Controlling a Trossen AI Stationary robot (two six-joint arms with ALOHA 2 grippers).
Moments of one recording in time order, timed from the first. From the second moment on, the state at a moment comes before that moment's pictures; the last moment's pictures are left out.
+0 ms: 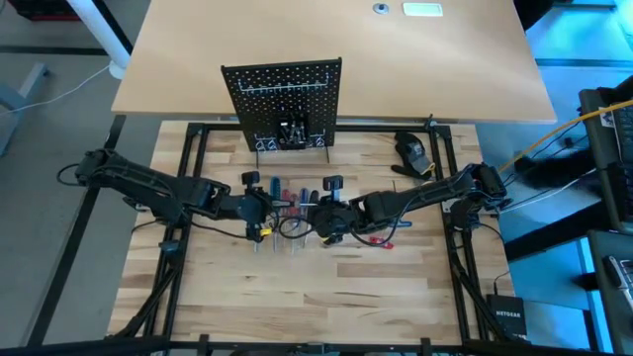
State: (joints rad) left arm -0.22 1.24 0.95 -0.59 -0.53 -0.03; right arm 0.24 1.80 1.51 -0.66 0.61 -0.19
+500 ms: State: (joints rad) left arm -0.22 1.09 0.97 -0.60 -0.53 -0.11; right arm 0.24 1.73 1.51 -0.80 0.65 -0.05
